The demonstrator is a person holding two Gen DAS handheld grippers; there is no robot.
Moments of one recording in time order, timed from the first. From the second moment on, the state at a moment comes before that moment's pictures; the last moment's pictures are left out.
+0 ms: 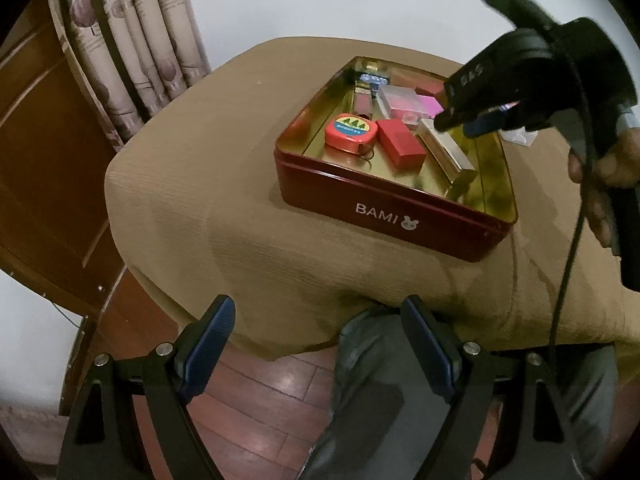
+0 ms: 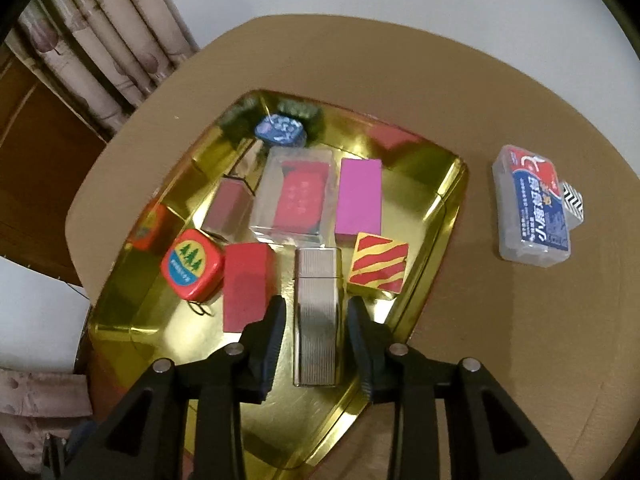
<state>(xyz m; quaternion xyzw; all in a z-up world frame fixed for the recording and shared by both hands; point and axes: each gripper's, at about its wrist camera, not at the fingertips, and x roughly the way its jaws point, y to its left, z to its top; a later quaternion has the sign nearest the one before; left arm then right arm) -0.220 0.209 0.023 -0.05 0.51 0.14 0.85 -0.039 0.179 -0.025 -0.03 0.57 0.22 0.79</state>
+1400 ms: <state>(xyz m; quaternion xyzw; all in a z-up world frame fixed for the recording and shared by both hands) -0.122 0.057 0.038 0.01 0.52 -0.01 0.86 -0.029 -0.203 -0.081 0.10 0.42 -0.04 0.90</state>
